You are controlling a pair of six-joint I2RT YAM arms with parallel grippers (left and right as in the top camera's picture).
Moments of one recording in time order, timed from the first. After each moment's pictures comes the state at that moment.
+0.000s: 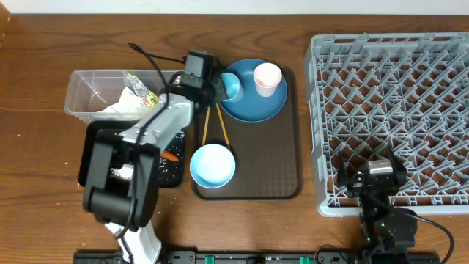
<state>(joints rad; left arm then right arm) -0.28 1.89 1.24 -0.29 0.10 -0.59 0.05 0.01 0.01 -0.07 0.00 -0.20</state>
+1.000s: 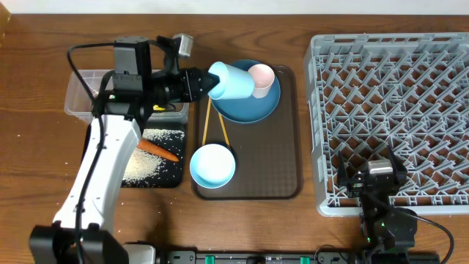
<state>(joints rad) -0.08 1.50 1.24 -0.48 0.88 -0.33 0.05 0.01 0.01 -0.07 0.00 -0.20</state>
